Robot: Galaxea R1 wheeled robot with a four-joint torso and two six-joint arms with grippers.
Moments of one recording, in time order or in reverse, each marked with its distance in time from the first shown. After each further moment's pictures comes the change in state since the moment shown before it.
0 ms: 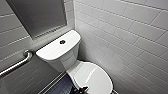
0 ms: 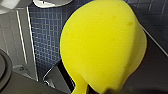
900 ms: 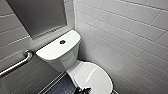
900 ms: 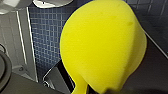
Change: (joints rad) left arm 0.010 0.136 -0.181 0.016 0.016 0.000; right arm 0.002 -0.001 -0.002 0.000 0.000 0.000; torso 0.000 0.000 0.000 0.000
